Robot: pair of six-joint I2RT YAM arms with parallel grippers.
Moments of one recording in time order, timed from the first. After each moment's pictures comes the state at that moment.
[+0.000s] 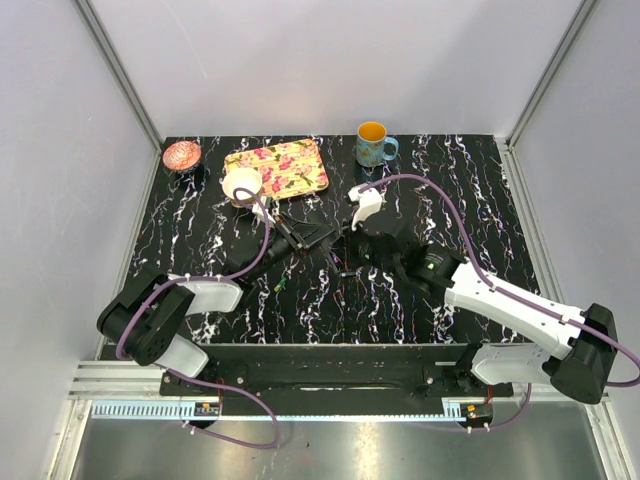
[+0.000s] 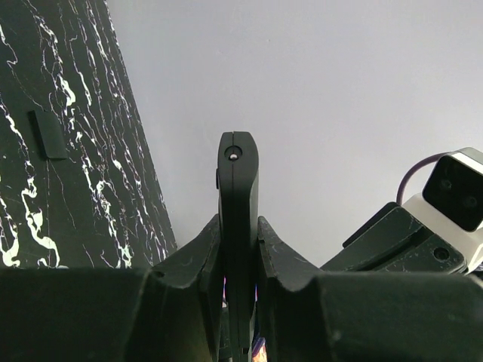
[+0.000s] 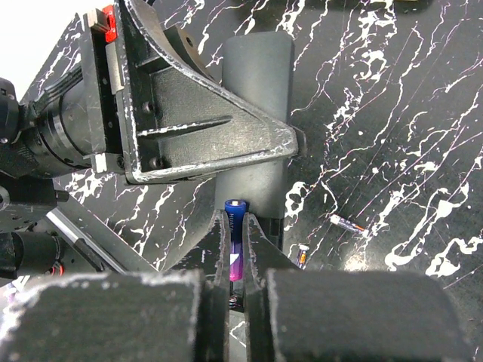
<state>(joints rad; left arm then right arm) -0.60 1.49 0.45 1.20 0.31 -1.44 0.95 1.21 1.04 -0.27 0.17 0.43</state>
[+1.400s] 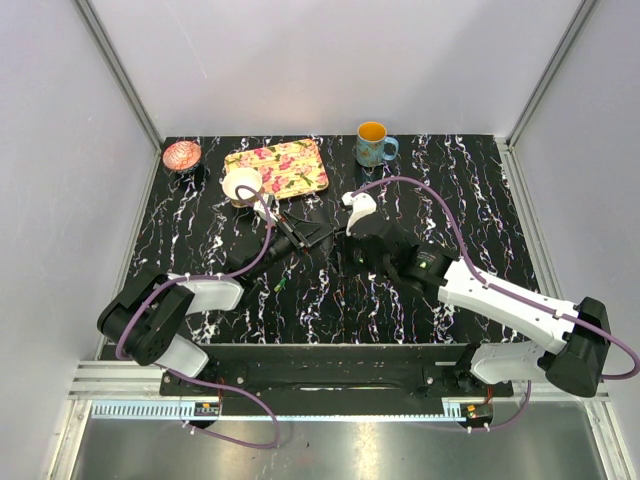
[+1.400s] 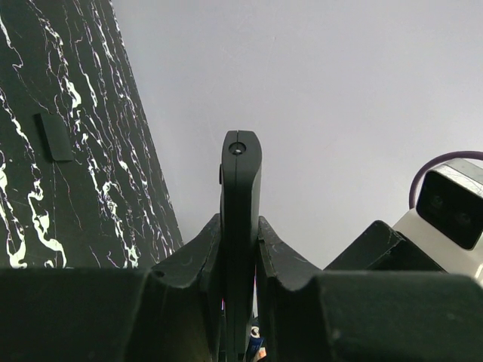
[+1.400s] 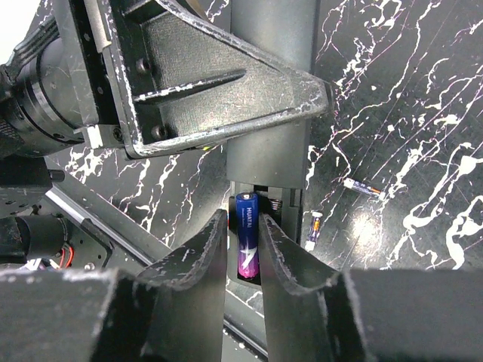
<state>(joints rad) -0.60 1.49 0.47 1.17 0.31 -1.41 0.99 1.26 1.09 -0.40 0.19 0.52</state>
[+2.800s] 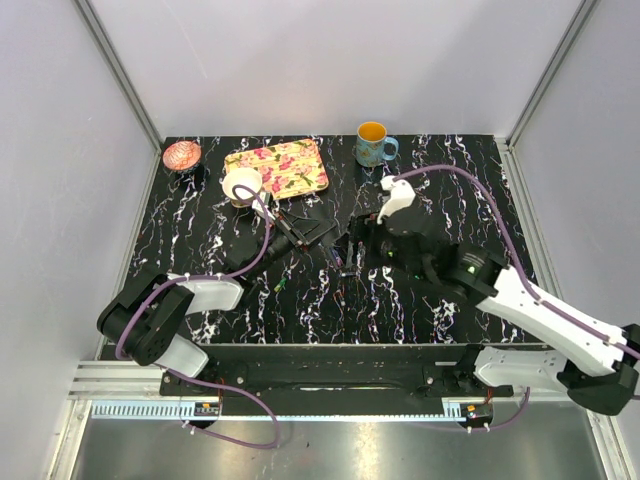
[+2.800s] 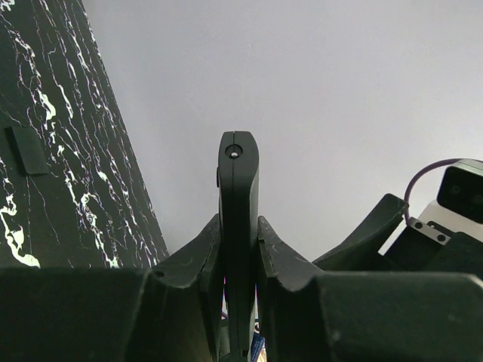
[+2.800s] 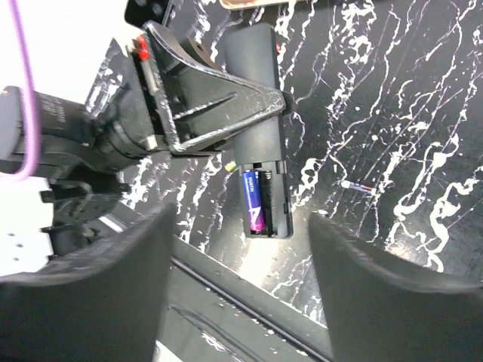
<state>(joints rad) -0.60 1.49 0.47 1.23 0.31 -1.44 1.00 1.13 1.22 -0.58 0.27 0.60</state>
